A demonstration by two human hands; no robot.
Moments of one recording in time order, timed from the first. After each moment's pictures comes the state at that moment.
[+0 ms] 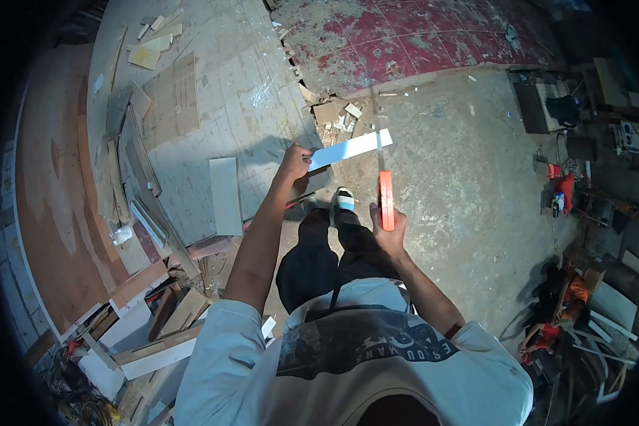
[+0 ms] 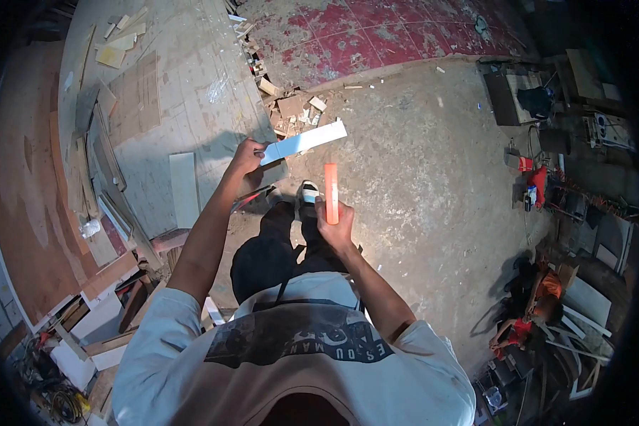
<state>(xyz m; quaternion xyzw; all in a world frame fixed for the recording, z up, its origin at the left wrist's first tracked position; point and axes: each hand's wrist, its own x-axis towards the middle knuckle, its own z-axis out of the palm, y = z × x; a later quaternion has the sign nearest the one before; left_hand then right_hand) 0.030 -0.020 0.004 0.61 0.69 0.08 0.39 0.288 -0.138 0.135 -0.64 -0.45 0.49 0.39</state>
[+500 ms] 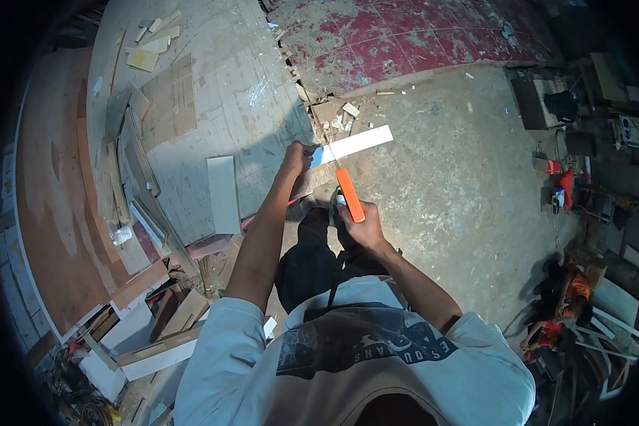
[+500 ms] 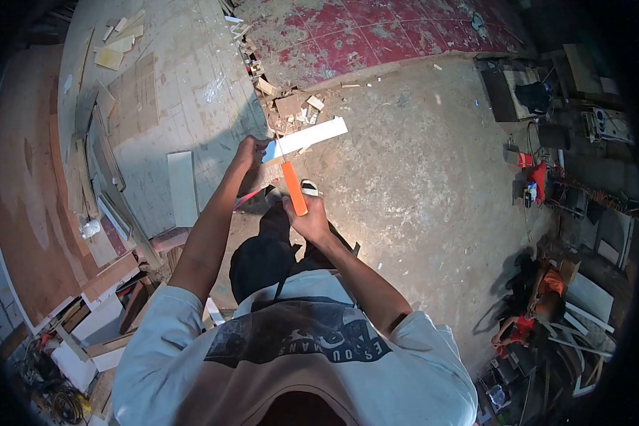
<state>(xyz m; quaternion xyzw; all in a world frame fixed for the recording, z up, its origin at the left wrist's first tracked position) 0.038 -0.019 -0.030 0.60 0.67 0.13 0.41 0.257 -0.133 0.134 -0.59 -0.51 0.57 0.28</state>
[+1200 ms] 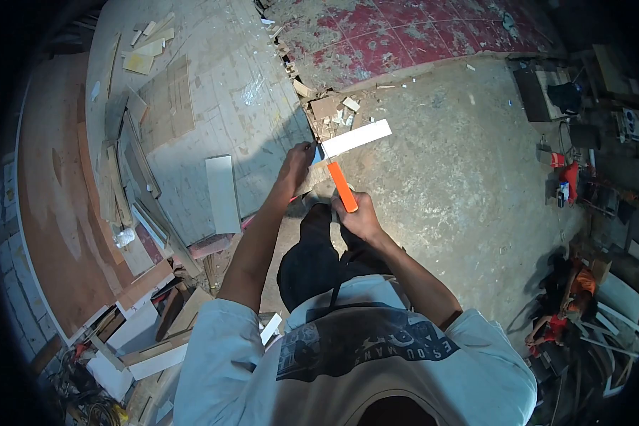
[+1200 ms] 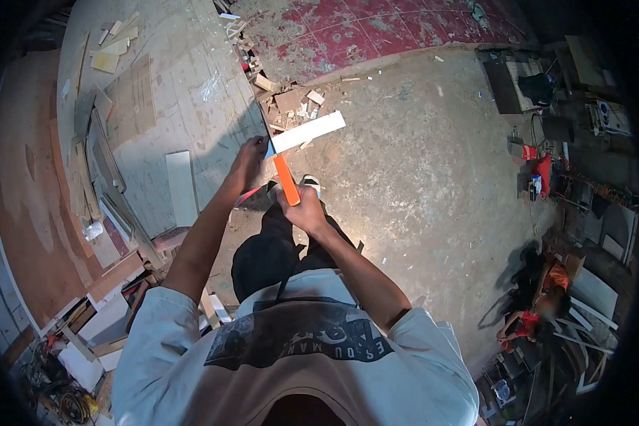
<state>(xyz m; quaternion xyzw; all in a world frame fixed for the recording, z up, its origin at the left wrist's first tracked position) 0.056 -0.036 0.014 0.60 0.64 0.23 0.43 0.253 -0.120 0.120 -0.56 -0.50 0.61 0.24</state>
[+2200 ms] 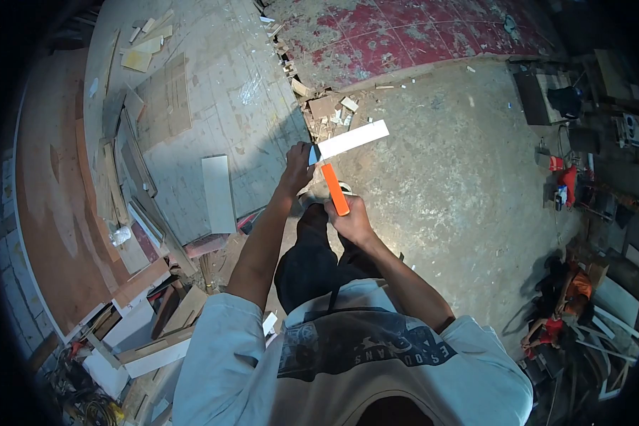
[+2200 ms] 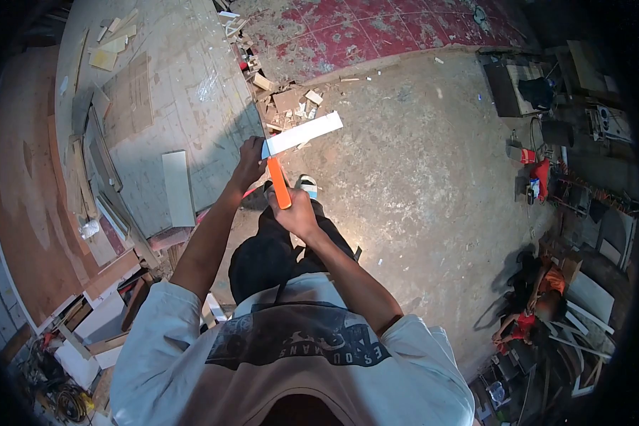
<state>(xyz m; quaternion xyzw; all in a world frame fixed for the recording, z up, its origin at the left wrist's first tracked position) 0.059 -0.054 -0.016 0.75 0.57 0.24 0.24 0.247 -0.117 0.132 -0.57 -0.49 0.62 0.23</state>
